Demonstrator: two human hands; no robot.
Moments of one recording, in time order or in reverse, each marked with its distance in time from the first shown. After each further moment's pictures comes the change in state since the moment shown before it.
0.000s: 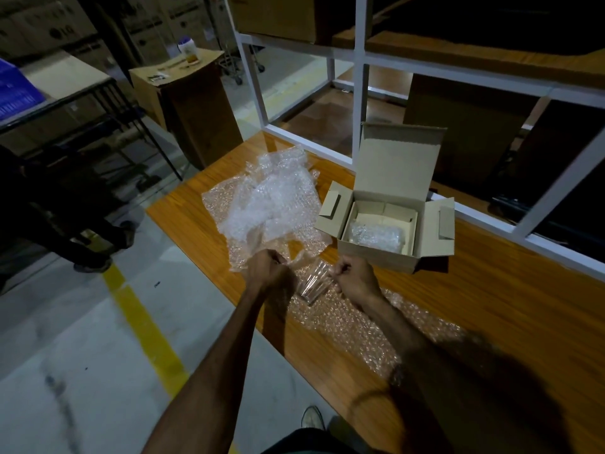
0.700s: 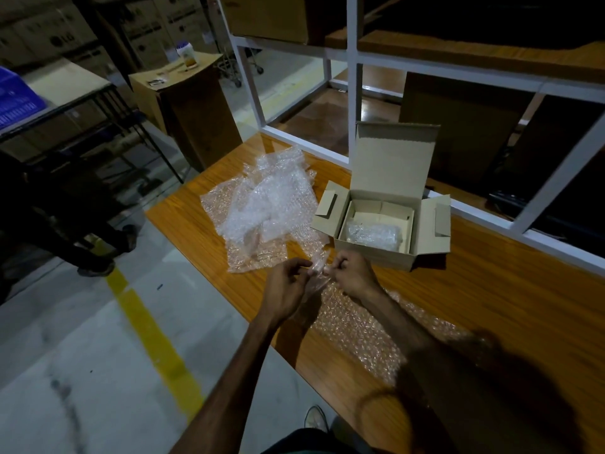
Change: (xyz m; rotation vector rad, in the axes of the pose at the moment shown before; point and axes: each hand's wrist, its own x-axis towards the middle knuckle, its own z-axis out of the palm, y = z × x) left_hand -0.063 0.029 0.020 -0.264 0.004 0.308; right_hand 0.010 -0.004 -0.004 -0.058 -0.027 0.017
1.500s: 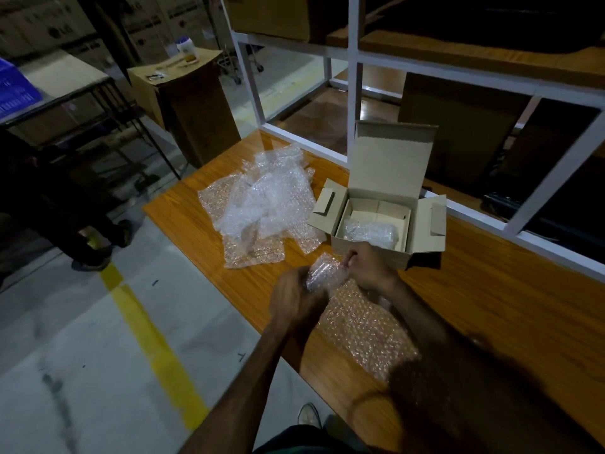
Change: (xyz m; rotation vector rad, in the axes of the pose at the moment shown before) left_hand -0.023 -0.001 0.034 0.159 0.000 0.036; right_hand -0.013 -0.020 -0.050 -0.300 -0.066 -0.104
